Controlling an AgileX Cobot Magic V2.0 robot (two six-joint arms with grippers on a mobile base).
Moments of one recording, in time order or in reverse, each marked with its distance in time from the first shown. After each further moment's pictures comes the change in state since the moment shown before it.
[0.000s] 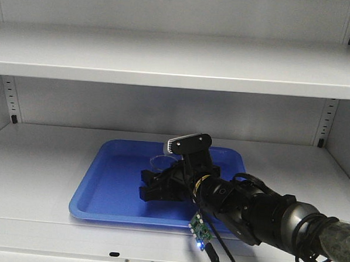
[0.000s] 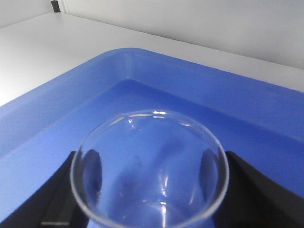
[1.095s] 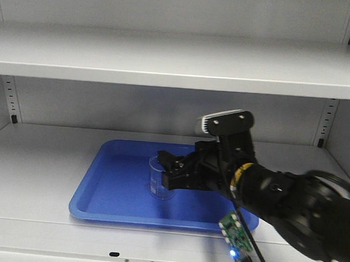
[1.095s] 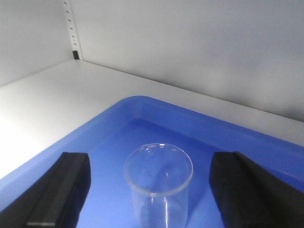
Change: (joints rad) left arm 0.000 0.000 0.000 0.000 0.000 0.000; right arm 0.000 -0.386 0.245 0.002 0.025 0.013
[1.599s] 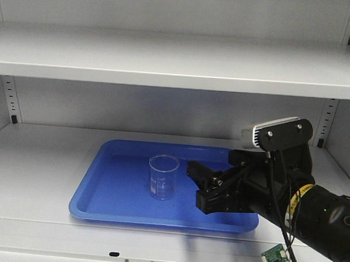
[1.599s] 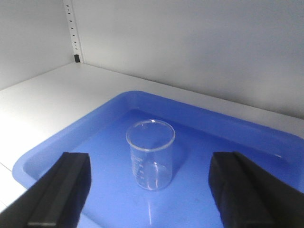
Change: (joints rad) left arm 0.000 0.000 0.000 0.000 0.000 0.000; right arm 0.000 -0.240 0.178 0.000 0.078 0.000
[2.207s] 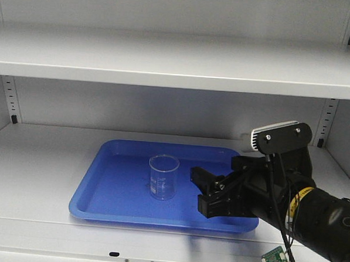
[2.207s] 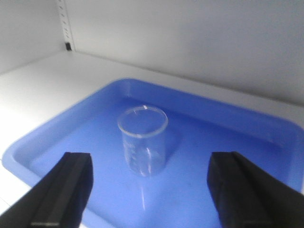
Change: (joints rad) left arm 0.000 0.000 0.000 0.000 0.000 0.000; right arm 0.000 -0.003 0.002 0.022 0.075 -0.007
